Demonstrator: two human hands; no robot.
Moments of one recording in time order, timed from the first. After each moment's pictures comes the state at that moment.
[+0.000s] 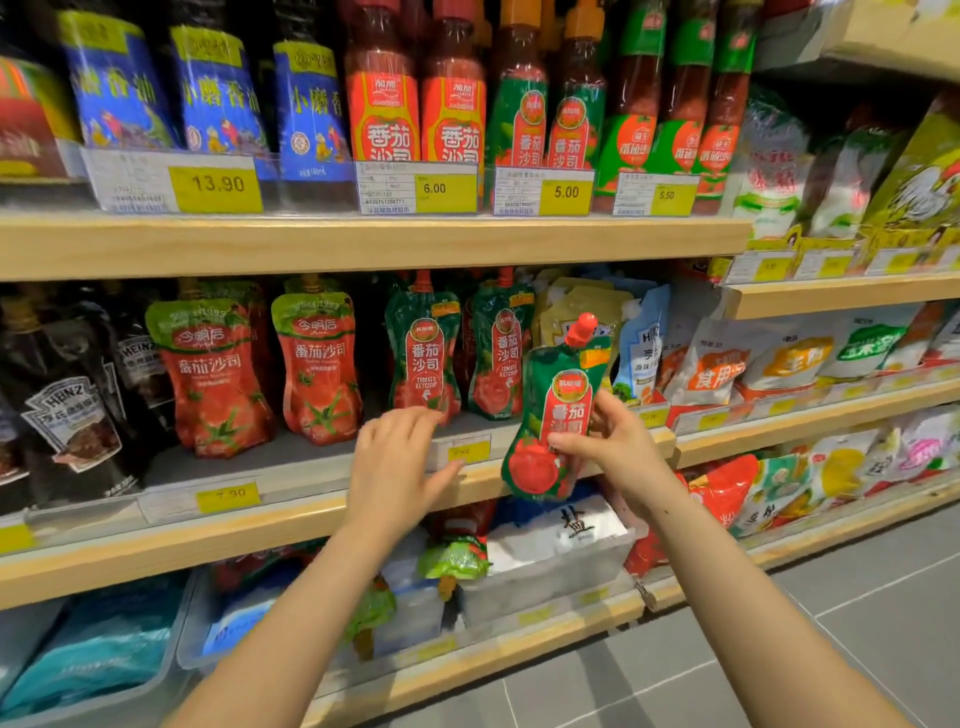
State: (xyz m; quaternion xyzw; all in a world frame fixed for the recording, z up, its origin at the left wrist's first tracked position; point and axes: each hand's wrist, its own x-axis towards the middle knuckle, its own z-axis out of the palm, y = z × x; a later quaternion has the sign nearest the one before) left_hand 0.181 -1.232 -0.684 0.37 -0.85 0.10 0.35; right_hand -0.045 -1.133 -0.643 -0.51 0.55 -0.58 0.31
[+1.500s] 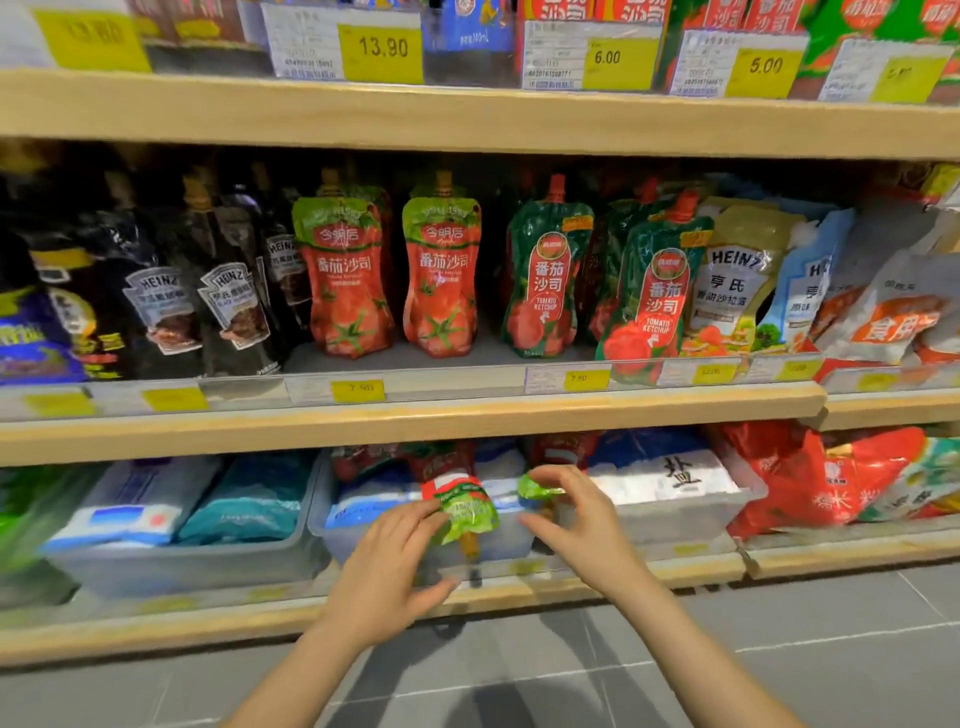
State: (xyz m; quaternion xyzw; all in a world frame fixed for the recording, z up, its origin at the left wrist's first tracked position) left_hand 0.322 -1.162 -0.826 0.39 -0.89 -0.03 0.24; right_hand 0.084 -1.126 -0.780 -0.65 0.59 -0.43 0.21
